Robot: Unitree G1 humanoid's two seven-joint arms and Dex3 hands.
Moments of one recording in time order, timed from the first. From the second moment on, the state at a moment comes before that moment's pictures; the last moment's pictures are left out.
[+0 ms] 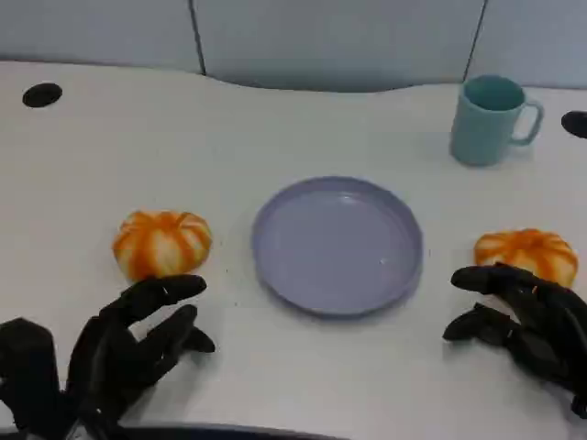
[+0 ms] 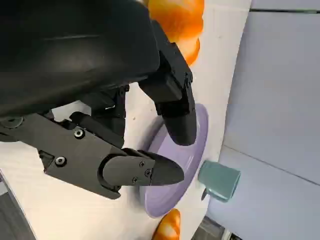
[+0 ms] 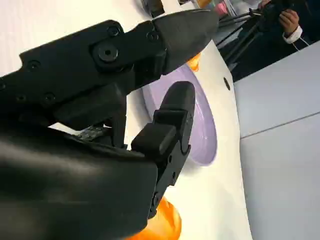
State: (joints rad) left arm -0.23 0.02 0.24 0.74 -0.35 -0.25 -0.54; right arm -0.43 -0.14 -0.27 1.09 0.31 -0.25 0.83
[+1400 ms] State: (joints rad) left arm -0.22 0.07 0.15 0.71 -0.18 -0.51 -0.52; right arm -0.42 -0.13 -0.26 1.06 0.30 -0.24 0.80
